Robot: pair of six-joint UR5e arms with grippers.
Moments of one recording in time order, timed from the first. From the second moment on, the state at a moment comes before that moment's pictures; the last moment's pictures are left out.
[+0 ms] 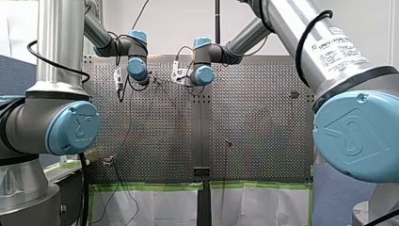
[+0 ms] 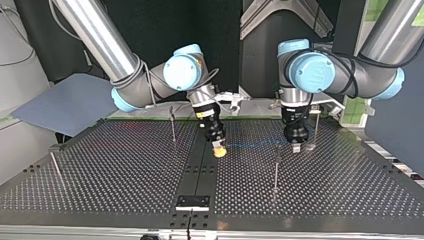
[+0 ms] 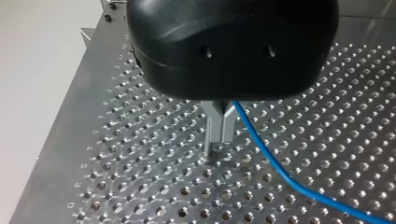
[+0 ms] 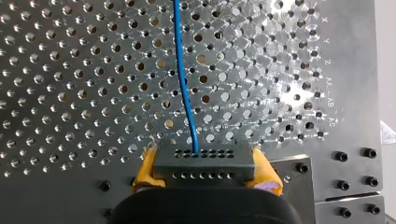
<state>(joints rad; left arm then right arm) -0.17 -1.63 -1.81 -2.85 -1.88 -1.63 2.39 -0.99 1.17 -0.26 1.66 1.69</state>
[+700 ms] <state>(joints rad) -0.15 -1.67 -1.79 -2.82 -1.83 -1.64 2.37 -0.96 1.15 -0.26 1.65 1.69</state>
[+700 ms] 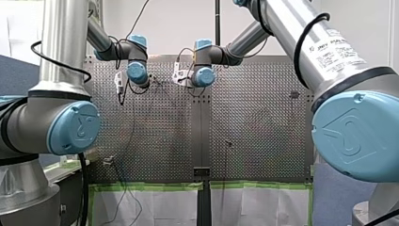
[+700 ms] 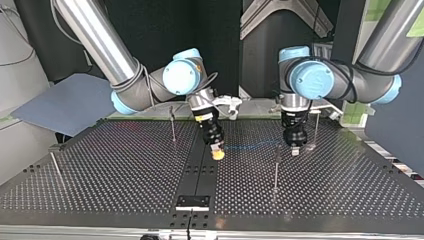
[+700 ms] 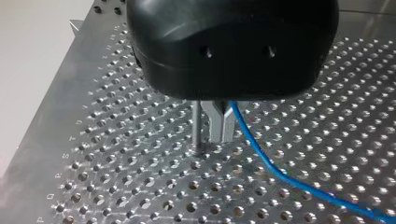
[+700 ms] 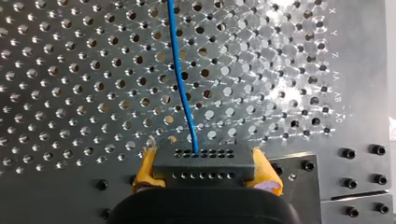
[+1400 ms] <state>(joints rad) -0.10 -1.72 -1.73 -2.81 -1.69 -1.71 2.35 -0.96 1.14 -0.26 1.63 1.69</state>
